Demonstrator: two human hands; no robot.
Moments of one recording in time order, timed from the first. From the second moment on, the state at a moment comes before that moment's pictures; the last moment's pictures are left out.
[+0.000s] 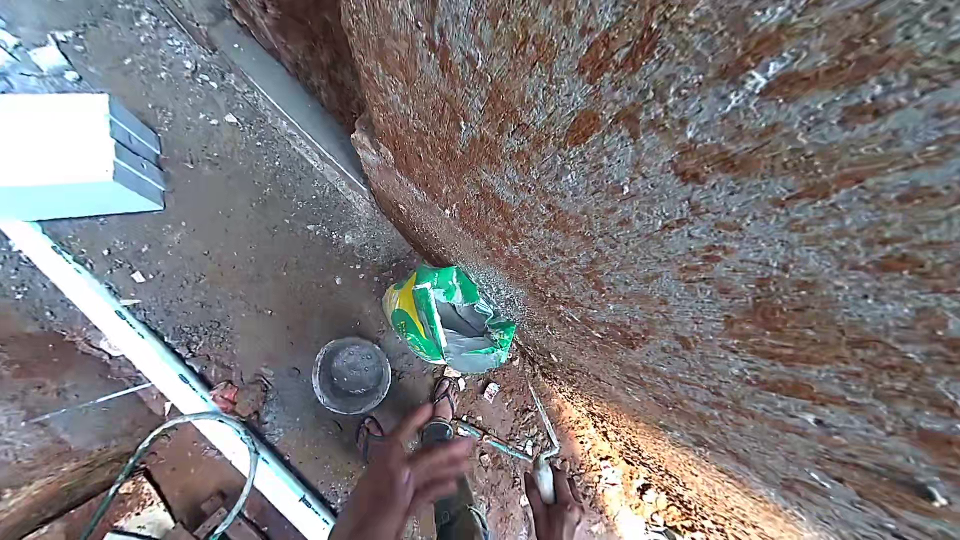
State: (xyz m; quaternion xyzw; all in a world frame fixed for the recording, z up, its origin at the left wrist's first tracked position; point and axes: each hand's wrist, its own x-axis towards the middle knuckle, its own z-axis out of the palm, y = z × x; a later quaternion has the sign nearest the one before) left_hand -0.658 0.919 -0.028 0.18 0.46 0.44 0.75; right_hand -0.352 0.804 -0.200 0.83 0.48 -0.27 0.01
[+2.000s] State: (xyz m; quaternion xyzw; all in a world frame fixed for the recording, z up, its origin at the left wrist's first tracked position) left_hand -0.702 1.068 -0.283 0.32 0.79 -0.08 0.52; right_hand -0.491 1.128 -0.257 0.49 0.80 -0.23 0.25
